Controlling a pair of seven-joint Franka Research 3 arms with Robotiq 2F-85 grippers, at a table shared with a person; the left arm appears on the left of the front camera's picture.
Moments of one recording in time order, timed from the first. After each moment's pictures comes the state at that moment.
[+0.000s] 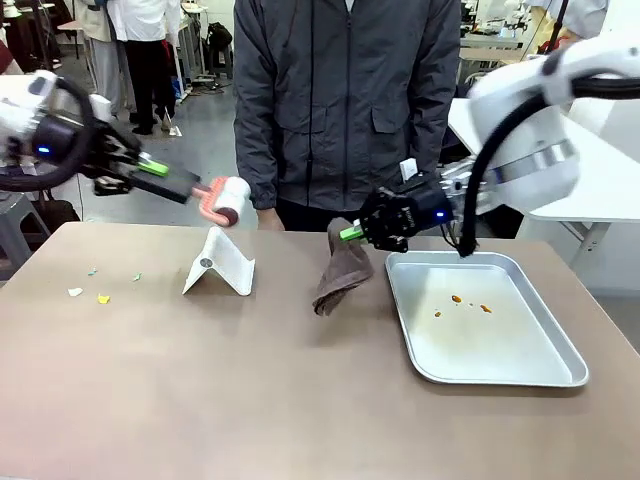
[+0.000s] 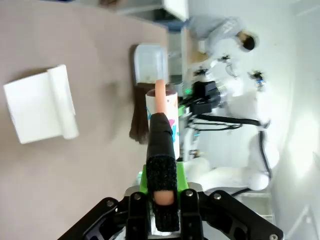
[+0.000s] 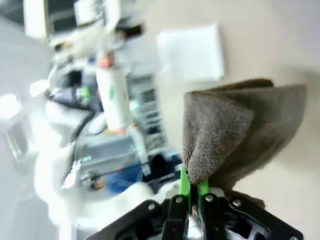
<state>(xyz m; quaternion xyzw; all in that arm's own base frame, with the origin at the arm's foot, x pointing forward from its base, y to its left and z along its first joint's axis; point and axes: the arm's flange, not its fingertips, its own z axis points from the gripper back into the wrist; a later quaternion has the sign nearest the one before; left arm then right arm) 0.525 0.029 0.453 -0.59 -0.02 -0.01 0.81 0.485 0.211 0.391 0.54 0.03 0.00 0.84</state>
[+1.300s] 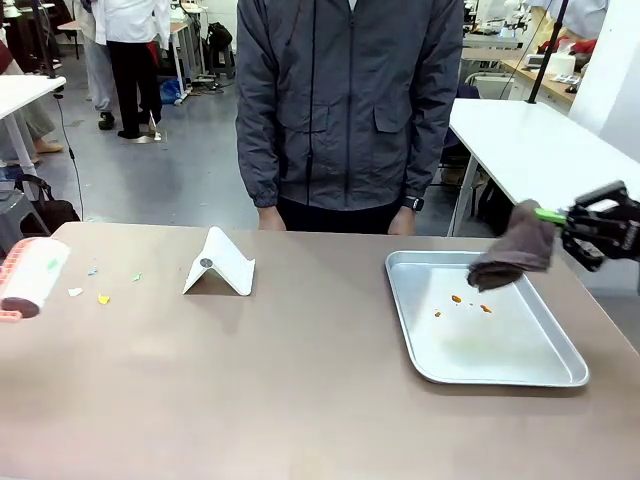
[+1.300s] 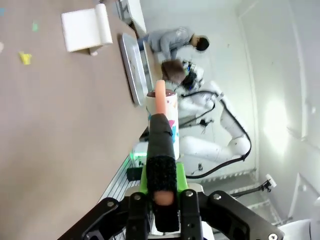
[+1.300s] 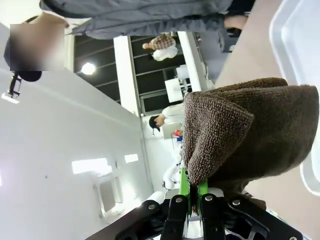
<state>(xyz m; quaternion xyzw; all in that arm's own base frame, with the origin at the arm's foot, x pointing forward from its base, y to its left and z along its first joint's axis) 0.298 0.262 0.355 -0.66 -0.12 -0.02 0.74 0.354 -0.068 0.402 0.66 -0.10 -0.22 0.71</state>
